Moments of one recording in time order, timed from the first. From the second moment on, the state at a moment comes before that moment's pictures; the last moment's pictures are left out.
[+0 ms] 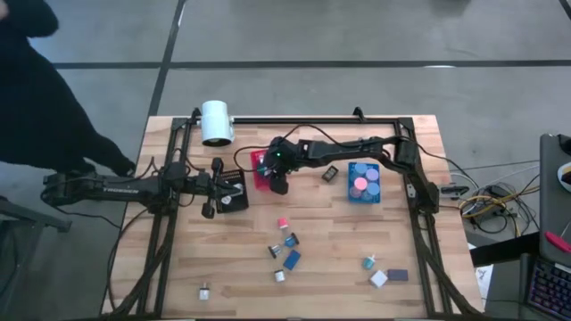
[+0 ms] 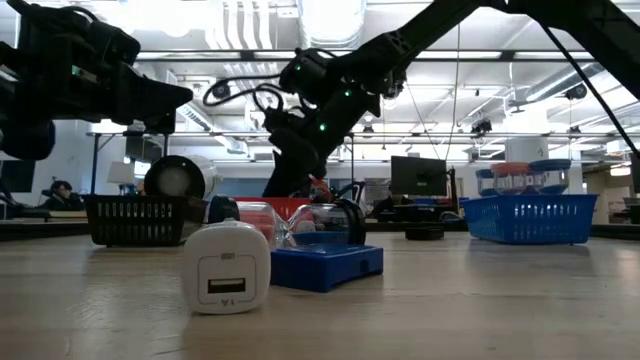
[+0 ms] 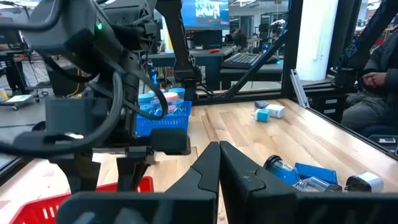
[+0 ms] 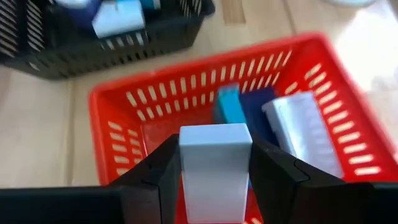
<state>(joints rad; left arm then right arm) 0.21 0.74 0.01 0.70 0.34 0.07 -0.23 2.16 1.57 -0.25 -0.08 -0.08</state>
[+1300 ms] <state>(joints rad) 0.21 0.74 0.01 0.69 0.34 0.06 -0.09 0.95 0.76 0.11 -0.08 0.02</state>
